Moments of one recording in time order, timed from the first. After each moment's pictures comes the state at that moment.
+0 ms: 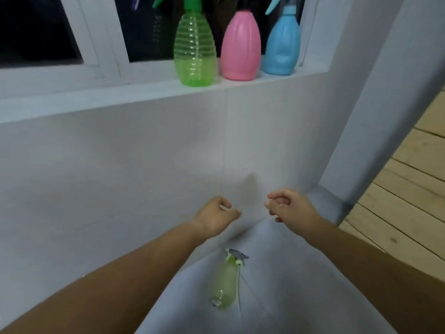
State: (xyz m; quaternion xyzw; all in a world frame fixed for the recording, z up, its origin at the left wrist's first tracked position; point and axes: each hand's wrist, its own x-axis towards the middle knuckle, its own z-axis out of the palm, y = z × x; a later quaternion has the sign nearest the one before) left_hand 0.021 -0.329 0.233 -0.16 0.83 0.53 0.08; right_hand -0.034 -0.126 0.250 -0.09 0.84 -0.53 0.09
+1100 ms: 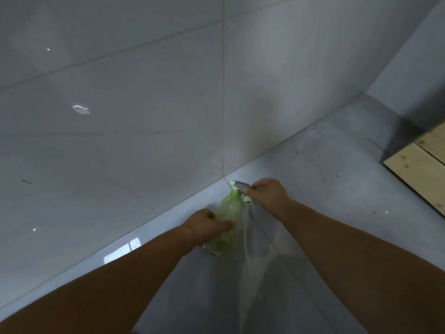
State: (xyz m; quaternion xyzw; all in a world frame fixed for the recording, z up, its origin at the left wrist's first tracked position) left_hand 0.022 -0.347 -0.049 -0.34 0.74 0.50 0.30; right_hand -0.103 -0.182 -0.085 0.03 0.89 -0.40 0.21
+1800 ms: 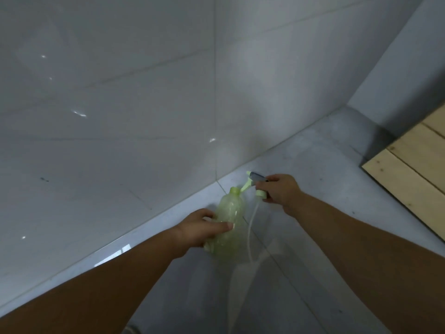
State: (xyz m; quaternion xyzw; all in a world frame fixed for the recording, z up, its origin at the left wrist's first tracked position) left_hand 0.042 -0.342 -0.020 -0.30 0.68 0.60 0.29; right_hand -0.102 -0.145 -0.017 0.14 0.79 -0.54 0.24
